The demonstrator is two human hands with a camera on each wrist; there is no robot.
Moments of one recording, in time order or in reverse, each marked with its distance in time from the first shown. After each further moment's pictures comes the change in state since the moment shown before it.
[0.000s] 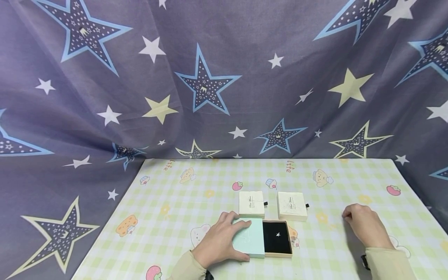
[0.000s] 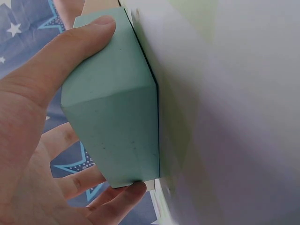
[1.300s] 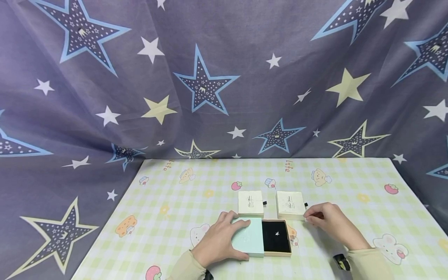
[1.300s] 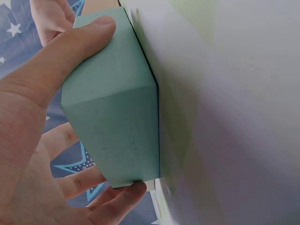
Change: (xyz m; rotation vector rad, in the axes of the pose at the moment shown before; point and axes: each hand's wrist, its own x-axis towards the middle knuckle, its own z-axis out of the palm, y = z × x) left_hand -0.001 0.001 -0.001 -0.015 0.011 0.002; right_hand -0.001 -0.076 0.001 0.423 -0.161 -0.156
